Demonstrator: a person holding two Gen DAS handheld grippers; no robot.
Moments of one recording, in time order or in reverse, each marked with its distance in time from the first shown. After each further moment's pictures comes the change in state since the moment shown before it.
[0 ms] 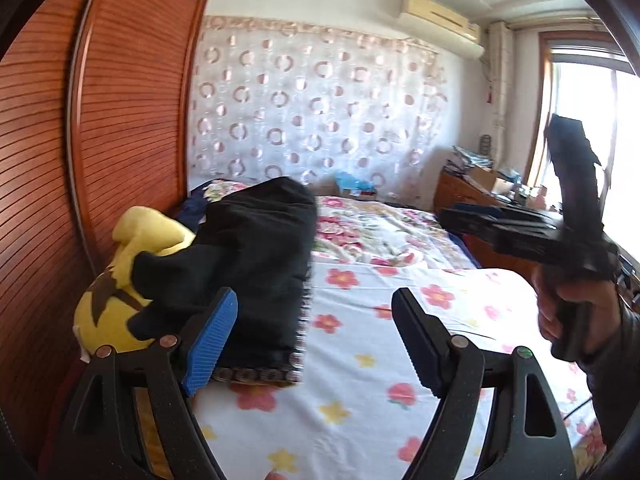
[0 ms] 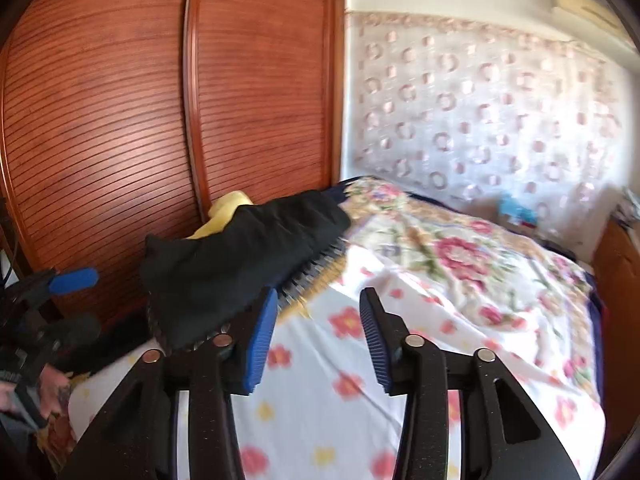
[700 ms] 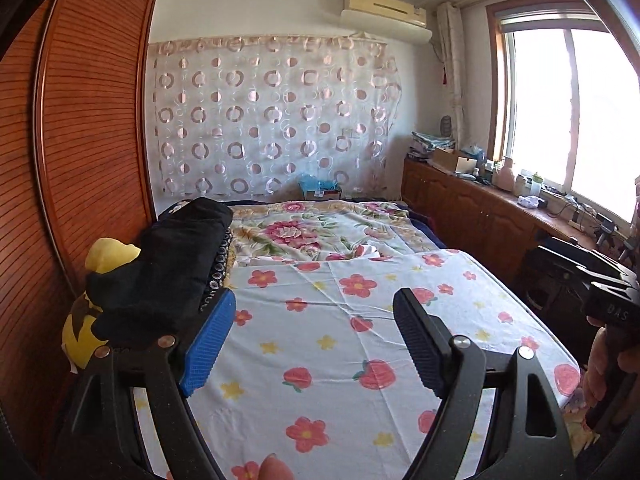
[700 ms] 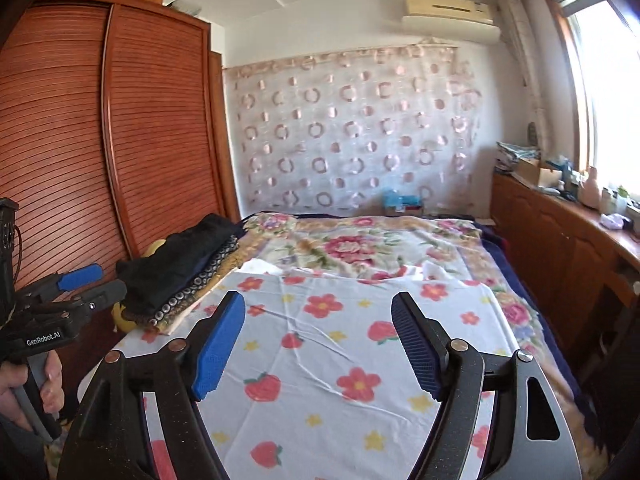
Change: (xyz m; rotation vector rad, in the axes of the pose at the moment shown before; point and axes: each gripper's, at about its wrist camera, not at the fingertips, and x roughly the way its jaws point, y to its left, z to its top) left arm -0.041 -0.116 -0.001 0.140 -0.012 -0.042; right arm -0.154 0.094 -0.102 0.271 -0.159 -0.331
